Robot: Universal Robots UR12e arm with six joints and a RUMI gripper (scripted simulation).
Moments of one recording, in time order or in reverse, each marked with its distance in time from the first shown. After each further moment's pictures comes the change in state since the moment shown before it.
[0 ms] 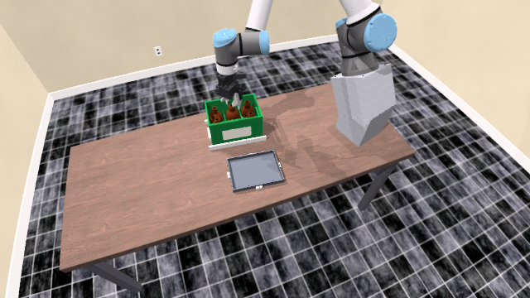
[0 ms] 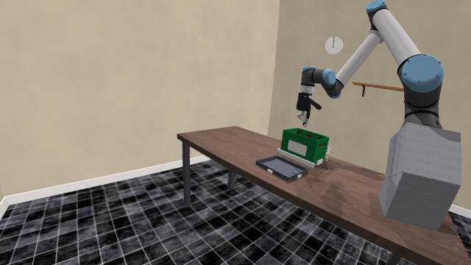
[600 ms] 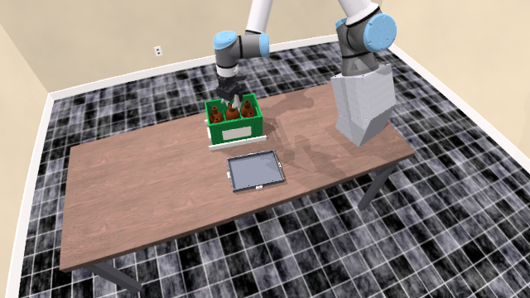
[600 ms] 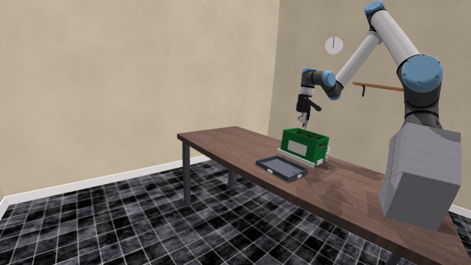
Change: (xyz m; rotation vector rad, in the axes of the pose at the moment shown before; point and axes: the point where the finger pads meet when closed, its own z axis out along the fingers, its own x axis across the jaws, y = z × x) arm 0.000 0.000 0.010 0.000 0.000 0.000
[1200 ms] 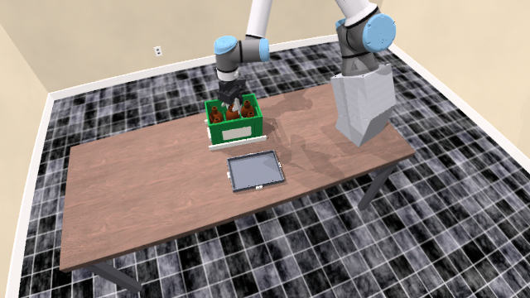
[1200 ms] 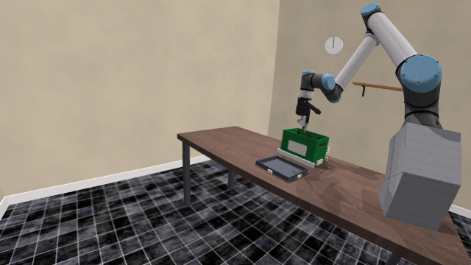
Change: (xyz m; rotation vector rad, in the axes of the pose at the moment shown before) arm 0.000 0.000 0.021 0.000 0.000 0.000
